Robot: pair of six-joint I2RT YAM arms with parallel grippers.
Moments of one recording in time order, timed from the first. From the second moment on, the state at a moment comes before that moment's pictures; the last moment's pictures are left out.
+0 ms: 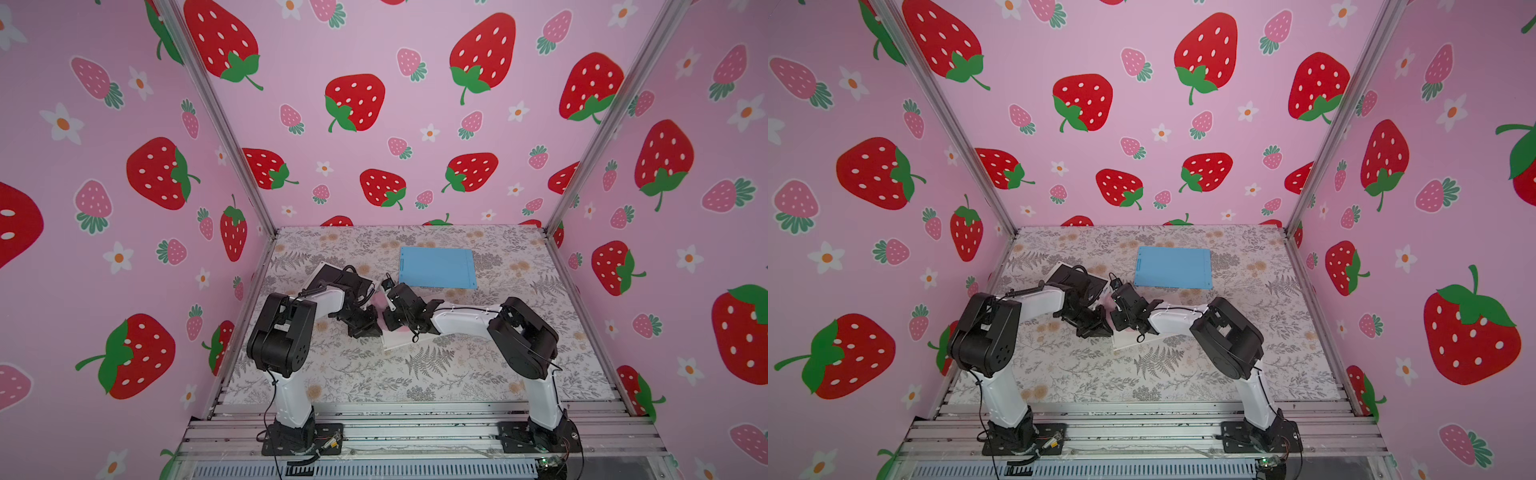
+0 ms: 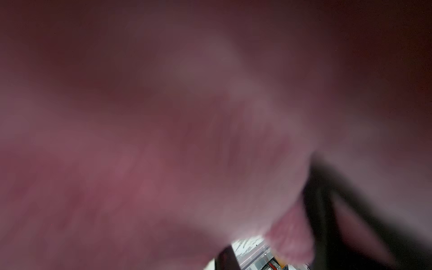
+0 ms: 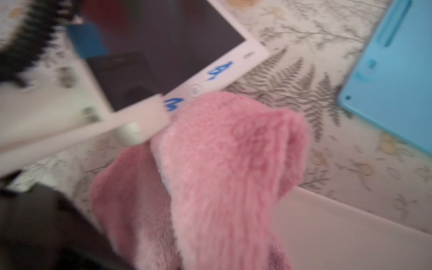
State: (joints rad) left arm -0.27 1.88 1.04 -0.63 0.61 -0.52; right arm 0.88 2.05 1.29 -0.12 0.29 0.29
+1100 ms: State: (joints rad) left arm -0.25 1.91 1.07 -0.65 0.69 -0.51; right arm 0.93 1.89 0.91 0.17 0.35 0.21
